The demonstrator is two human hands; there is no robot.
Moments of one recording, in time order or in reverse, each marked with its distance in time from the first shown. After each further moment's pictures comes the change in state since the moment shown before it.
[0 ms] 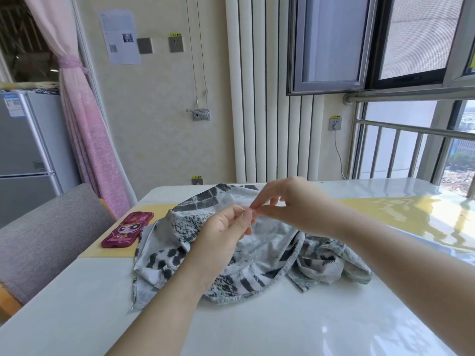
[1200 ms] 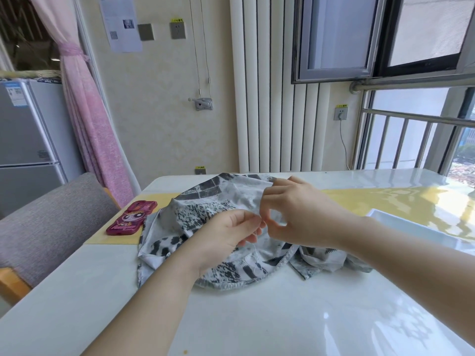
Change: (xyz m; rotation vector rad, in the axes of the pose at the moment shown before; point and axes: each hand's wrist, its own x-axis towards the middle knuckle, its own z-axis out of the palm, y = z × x) left_hand 0.006 -0.012 -0.010 0.081 -0.231 -0.188; right_hand -0.009 0.019 0.024 -0.425 0.052 -0.321
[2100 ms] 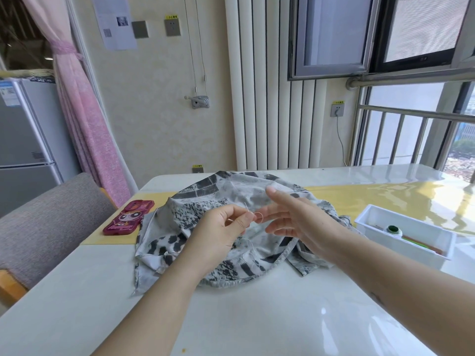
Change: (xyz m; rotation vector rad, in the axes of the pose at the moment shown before) left_hand -0.001 -0.010 0.003 0.162 0.260 0.103; right_hand -0.017 -0.014 0.019 1.293 -0.043 0.729
